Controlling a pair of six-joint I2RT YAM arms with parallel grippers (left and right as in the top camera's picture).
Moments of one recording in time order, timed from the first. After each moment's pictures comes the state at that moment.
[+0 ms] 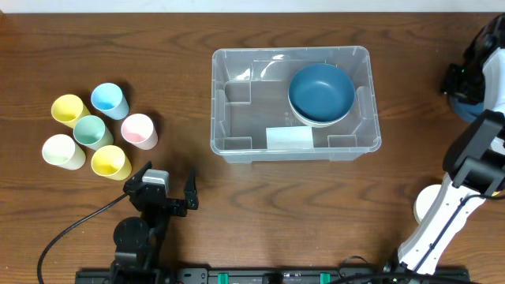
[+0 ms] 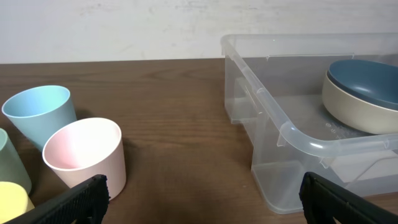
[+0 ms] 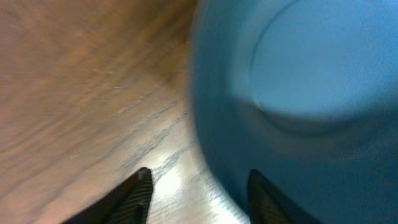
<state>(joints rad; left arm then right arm) -0.11 0.01 0.08 -0.27 0.06 -0.05 -0.42 2.40 2.14 -1.15 0.03 0.06</state>
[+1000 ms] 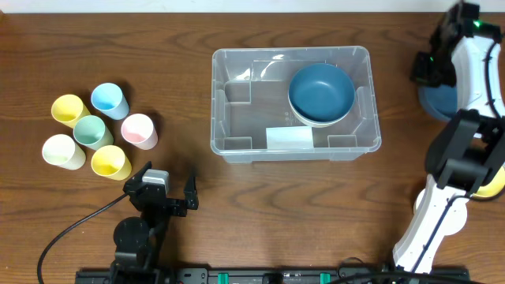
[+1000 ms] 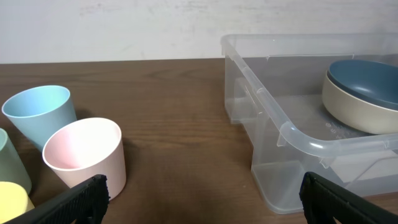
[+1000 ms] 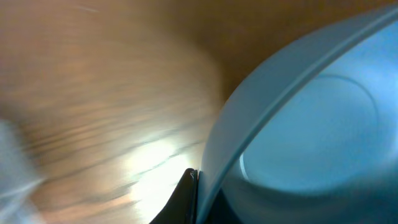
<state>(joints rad) -0.11 0.01 0.08 -0.27 0.06 -0.05 -0.24 2.31 2.14 -1.18 0.01 0.08</state>
